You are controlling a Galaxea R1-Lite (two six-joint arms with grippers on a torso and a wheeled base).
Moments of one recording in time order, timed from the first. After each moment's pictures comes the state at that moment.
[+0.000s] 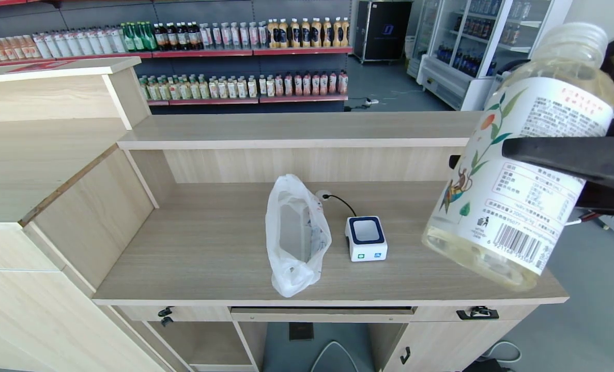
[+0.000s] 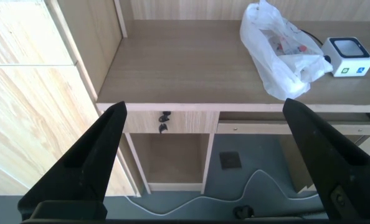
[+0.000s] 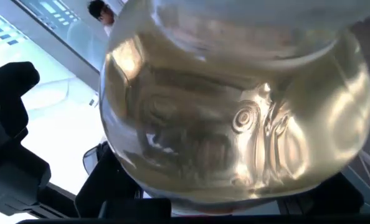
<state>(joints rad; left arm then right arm) 0.00 0.00 0.00 0.00 -0.02 0.00 0.38 1.33 -0.81 -0.75 1.06 0.66</state>
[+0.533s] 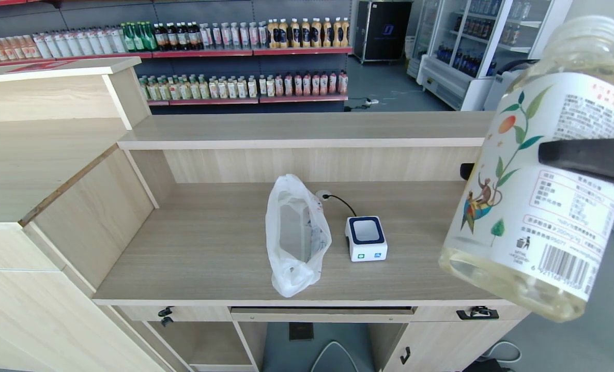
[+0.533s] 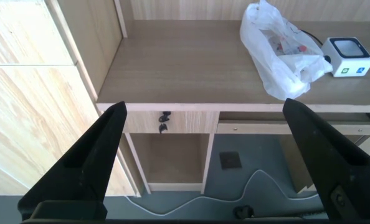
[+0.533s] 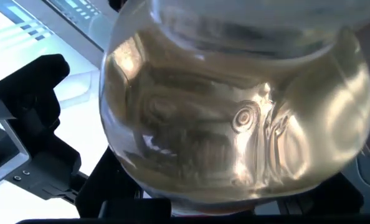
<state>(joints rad) 0.00 0.00 0.00 0.00 -0.02 0.00 0.40 1.31 -0.81 -0.75 1.12 0.74</state>
